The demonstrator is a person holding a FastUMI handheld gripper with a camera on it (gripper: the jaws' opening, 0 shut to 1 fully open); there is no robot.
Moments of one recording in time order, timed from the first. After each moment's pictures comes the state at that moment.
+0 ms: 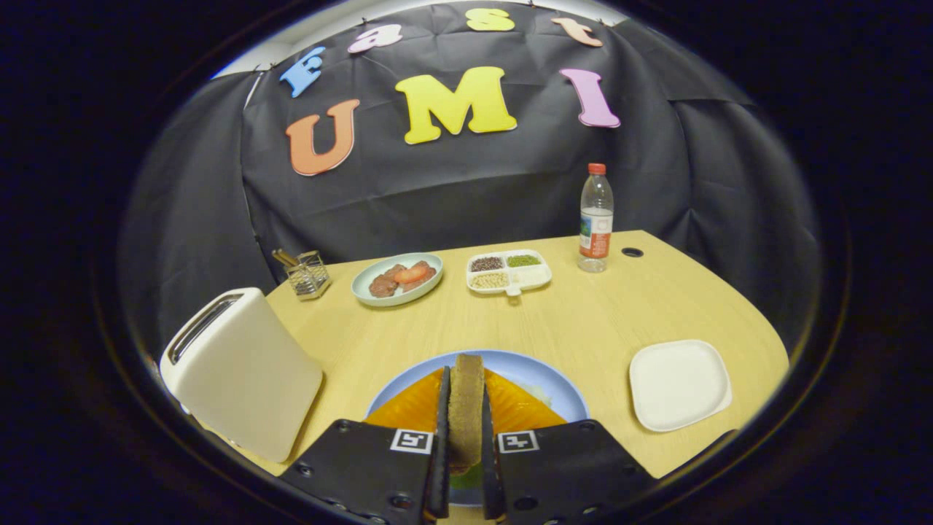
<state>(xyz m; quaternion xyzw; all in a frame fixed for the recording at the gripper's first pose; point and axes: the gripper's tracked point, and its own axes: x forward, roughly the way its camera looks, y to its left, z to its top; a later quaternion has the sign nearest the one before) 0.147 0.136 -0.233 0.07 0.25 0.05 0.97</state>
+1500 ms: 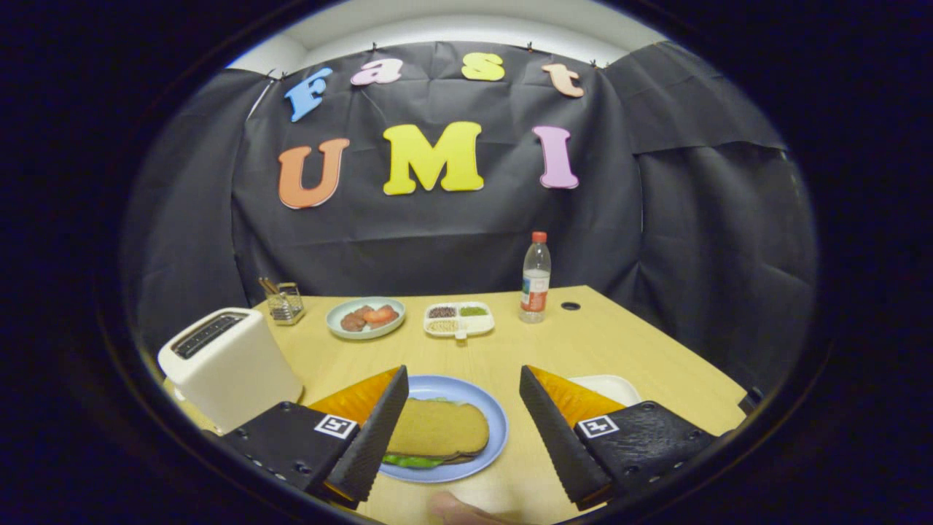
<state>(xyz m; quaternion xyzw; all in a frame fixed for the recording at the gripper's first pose) 0.078 0.094 -0.147 0.02 0.12 -0.03 0.99</state>
